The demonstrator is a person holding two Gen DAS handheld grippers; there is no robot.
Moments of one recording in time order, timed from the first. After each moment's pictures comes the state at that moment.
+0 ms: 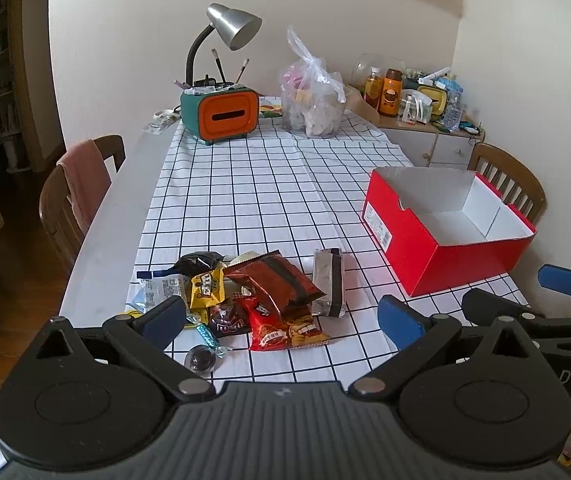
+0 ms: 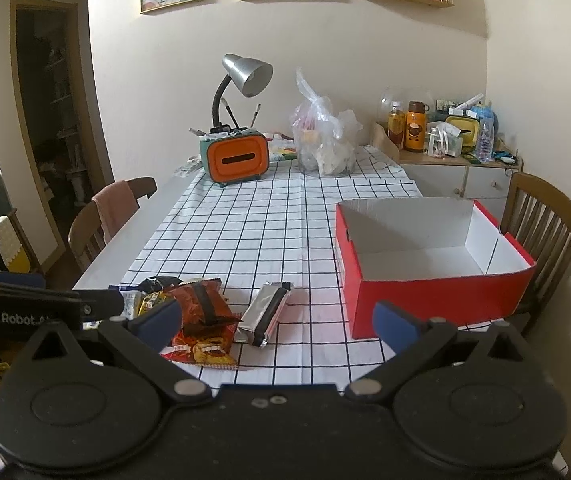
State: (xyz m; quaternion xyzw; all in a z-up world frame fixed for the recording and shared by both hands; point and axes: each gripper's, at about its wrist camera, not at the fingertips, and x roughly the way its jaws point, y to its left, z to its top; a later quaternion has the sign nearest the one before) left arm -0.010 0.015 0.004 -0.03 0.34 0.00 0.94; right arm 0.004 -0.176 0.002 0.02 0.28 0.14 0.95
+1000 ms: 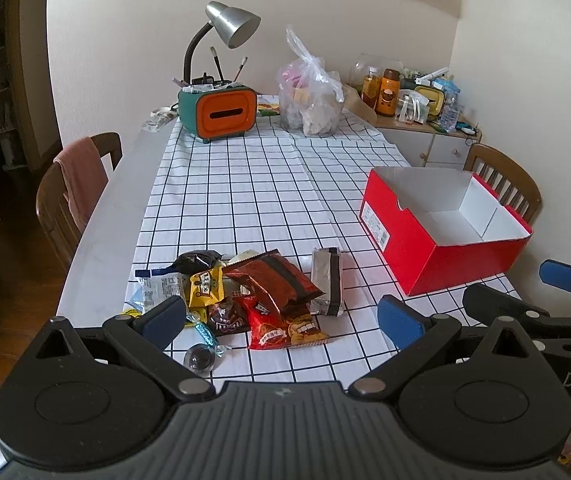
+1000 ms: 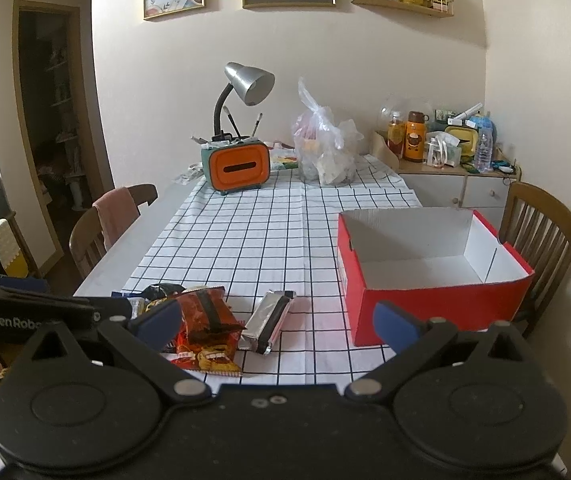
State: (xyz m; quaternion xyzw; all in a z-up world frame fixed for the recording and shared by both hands) left arm -0.012 0.014 0.002 -0.04 0.34 0.00 0.94; right arm -0.002 -0.171 0.011 0.02 0.27 0.13 0.95
